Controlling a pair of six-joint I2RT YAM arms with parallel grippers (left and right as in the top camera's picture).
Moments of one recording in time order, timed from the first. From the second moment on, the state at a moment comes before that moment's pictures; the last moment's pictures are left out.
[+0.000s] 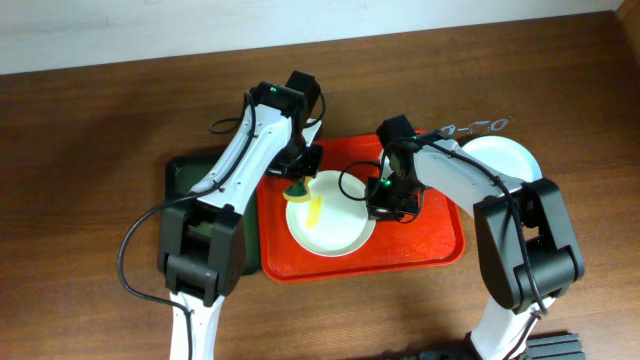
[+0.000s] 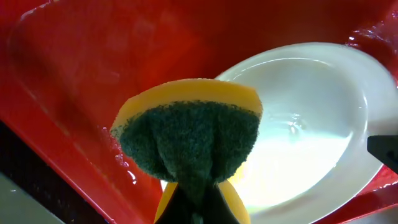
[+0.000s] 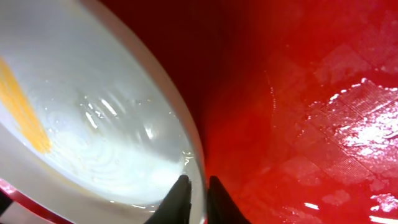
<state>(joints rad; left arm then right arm) -0.50 2.27 2.02 -1.31 0.12 -0.12 0.24 1.90 1.18 -0.86 -0.36 0.43</state>
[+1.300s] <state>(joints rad) -0.53 2.25 1.77 -1.12 0.49 -0.07 0.24 1.90 1.18 -0.86 -0.36 0.42</state>
